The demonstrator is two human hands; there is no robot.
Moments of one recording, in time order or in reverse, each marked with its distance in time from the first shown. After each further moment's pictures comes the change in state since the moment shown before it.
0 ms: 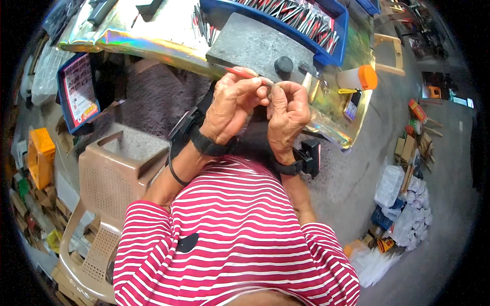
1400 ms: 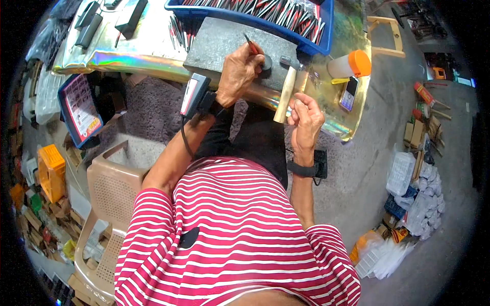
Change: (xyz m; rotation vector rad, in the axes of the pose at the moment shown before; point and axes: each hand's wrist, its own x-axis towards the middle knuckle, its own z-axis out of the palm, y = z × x) left_hand 0.091 -0.033 -0.002 1.131 0.016 0.407; right_hand 0.015 0.038 -0.094 0.281 0.122 0.449
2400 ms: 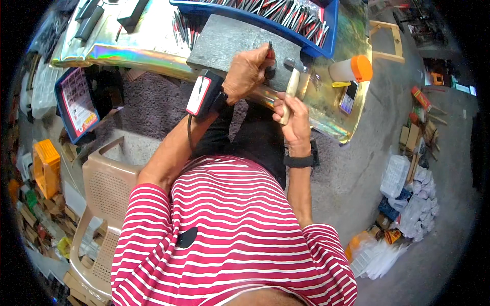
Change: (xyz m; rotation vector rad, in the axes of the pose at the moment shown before) left_hand 0.006 -0.004 -0.004 0.327 -0.128 0.281; right_hand 0.018 0.020 0.002 0.248 -0.196 0.337
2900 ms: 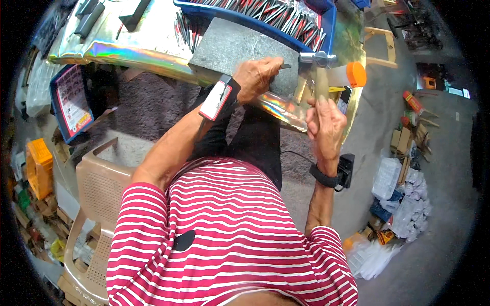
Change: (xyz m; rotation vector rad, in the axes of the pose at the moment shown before) left_hand -0.002 -0.006 0.005 0.221 -0.053 0.256; right_hand -0.052 -0.075 0.043 -0.635 0.095 -0.273
